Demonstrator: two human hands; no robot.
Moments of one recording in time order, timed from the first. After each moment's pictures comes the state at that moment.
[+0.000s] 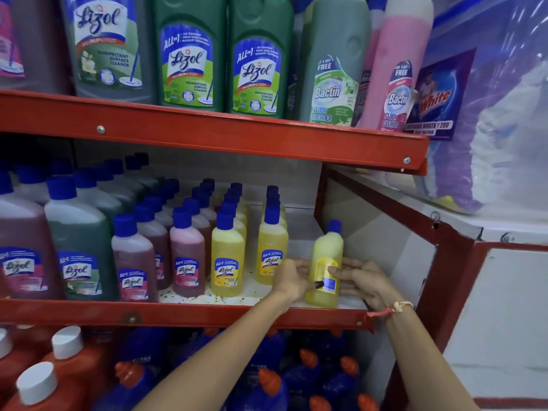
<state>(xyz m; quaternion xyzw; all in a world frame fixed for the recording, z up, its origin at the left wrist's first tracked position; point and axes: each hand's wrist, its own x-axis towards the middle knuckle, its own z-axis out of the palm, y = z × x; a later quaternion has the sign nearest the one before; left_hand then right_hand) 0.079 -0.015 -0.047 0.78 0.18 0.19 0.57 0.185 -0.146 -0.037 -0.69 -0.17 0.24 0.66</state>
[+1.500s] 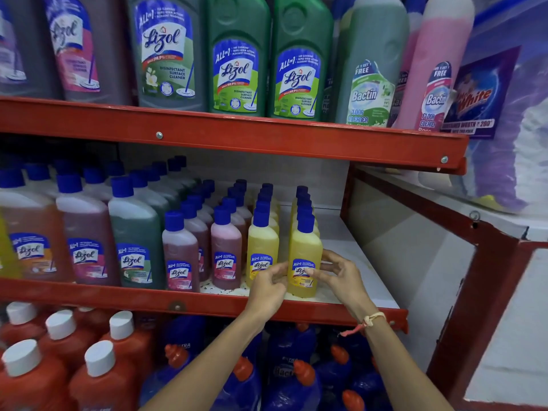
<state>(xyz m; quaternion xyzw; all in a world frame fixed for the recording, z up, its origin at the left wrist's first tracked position) -0.015 0.030 -0.061 0.72 0.19 0.27 0.61 0.118 -0.076 -0.058 -0.73 -0.36 0.06 0.57</state>
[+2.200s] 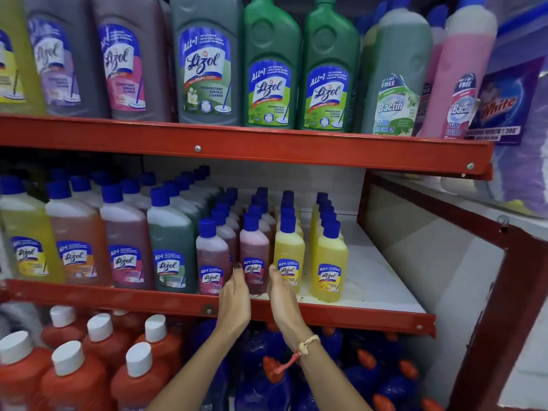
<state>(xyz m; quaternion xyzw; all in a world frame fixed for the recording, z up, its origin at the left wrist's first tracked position) -0.091 0.083 -0.060 0.66 0.31 0.42 0.54 -0.024 0.031 -0.069 -0.66 -0.29 0.21 0.66</state>
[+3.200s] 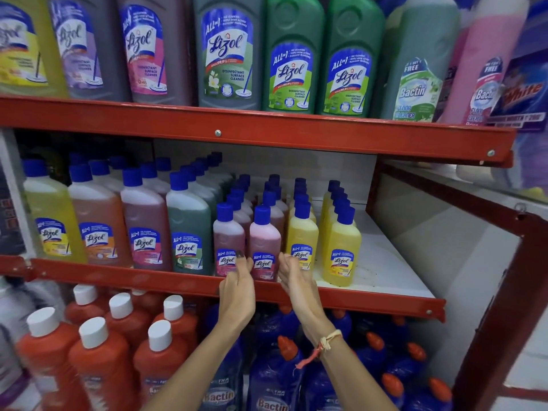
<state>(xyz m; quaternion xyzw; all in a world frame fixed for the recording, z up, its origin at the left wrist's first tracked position) -0.121 0.086 -0.068 0.64 0.32 0.39 0.57 -0.044 0.013 -0.065 -0.65 -0.27 0.20 0.68</state>
